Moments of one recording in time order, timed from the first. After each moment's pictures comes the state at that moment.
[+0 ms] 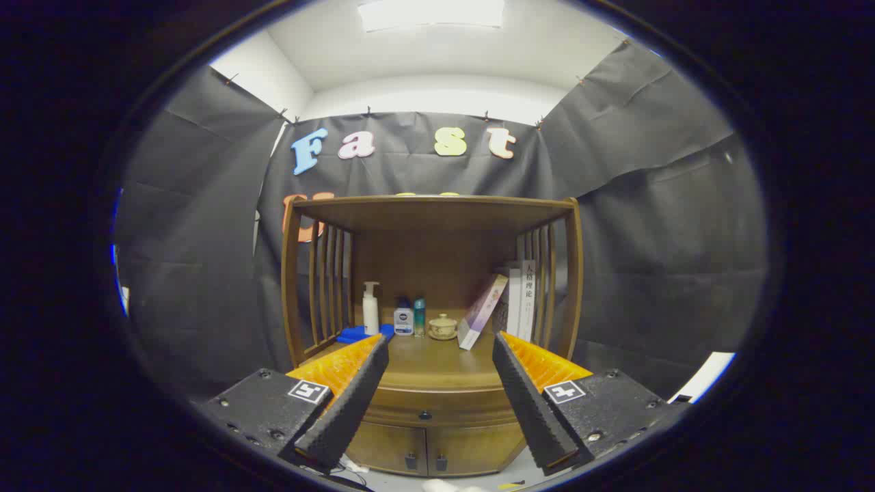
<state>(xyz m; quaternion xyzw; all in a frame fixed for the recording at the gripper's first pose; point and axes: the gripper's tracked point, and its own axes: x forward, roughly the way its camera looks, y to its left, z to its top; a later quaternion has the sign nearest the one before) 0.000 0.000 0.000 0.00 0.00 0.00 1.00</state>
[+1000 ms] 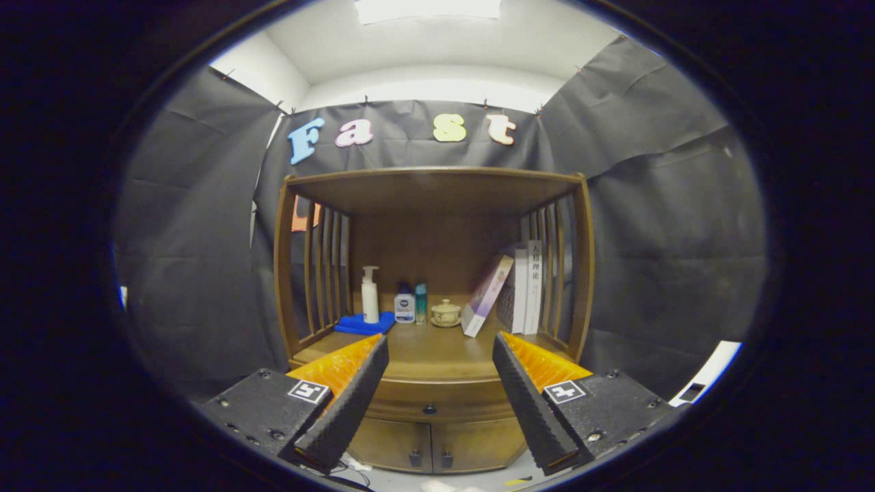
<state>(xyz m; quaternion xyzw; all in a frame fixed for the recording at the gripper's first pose) 0.028 0.006 -0.044 0.01 0.03 0.00 1.00</state>
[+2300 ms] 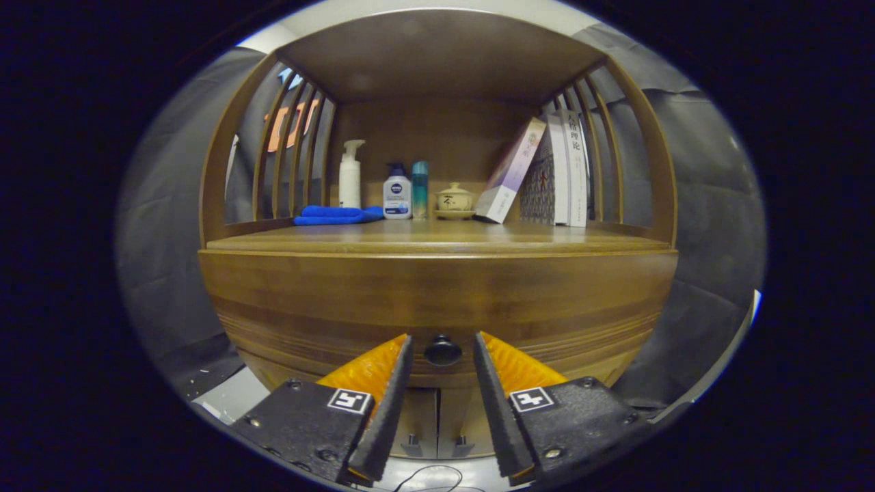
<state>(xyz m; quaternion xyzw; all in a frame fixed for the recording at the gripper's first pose) 0.159 0.018 -0.279 0.00 0.14 -0.02 0.99</state>
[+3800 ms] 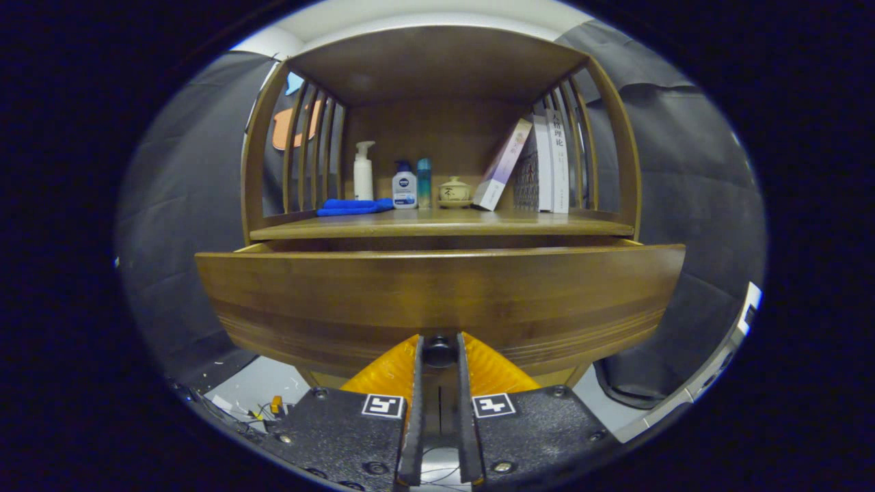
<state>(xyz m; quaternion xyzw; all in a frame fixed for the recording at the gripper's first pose) 0.122 0.012 -0.277 0.01 0.17 0.01 0.99</state>
